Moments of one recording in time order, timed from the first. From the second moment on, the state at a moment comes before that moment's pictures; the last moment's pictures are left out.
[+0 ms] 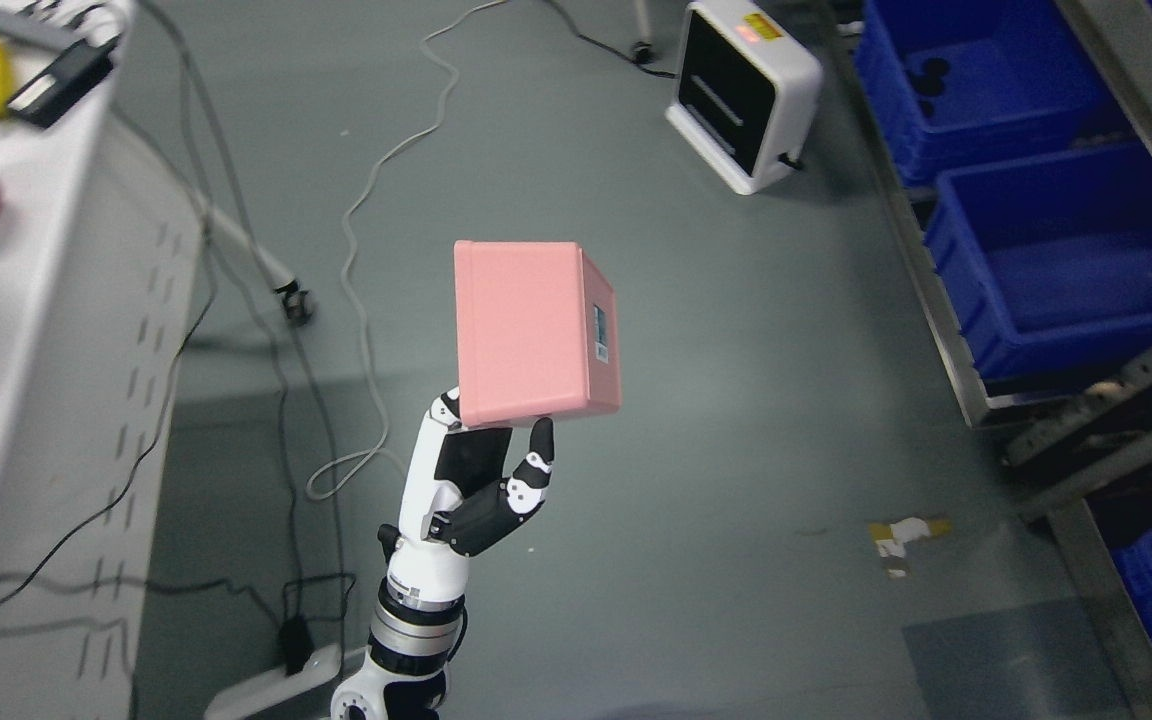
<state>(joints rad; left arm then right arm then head) 0.03 0.00 -0.37 -1.66 0.40 -0.73 -0.36 0.00 0.00 0.00 0.00 0.00 -0.06 -0.01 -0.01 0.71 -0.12</state>
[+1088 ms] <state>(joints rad) 0.07 0.00 -0.45 -1.56 0.40 -0.73 -0.37 0.00 0.00 0.00 0.00 0.00 -0.06 -0.01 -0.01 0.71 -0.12</state>
